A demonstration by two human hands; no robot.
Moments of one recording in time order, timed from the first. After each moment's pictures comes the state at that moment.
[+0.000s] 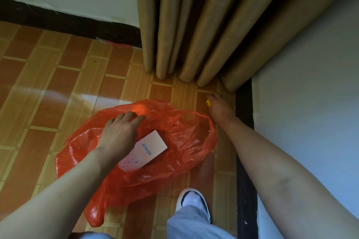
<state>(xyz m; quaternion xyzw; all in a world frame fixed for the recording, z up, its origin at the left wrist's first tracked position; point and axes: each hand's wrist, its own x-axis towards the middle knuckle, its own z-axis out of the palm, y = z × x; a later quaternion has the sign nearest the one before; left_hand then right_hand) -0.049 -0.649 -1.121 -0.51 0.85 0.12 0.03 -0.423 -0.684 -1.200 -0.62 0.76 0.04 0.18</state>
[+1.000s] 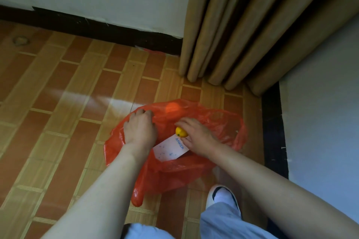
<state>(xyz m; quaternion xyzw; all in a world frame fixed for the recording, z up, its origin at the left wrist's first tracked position) -0.004 -0.633 -1.098 -0.71 0.68 0.17 -0.03 -0.217 -0.598 -1.142 -0.78 0.55 -0.09 0.28</state>
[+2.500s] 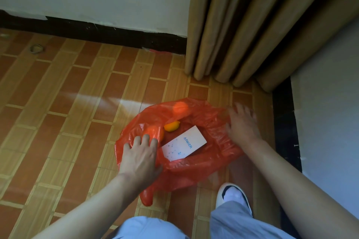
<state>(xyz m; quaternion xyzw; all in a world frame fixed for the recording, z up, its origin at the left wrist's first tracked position) 0.028 -0.557 -1.072 -0.57 0.79 0.08 0.20 -0.300 -0.600 -1.123 -0.65 0.75 0.05 0.11</state>
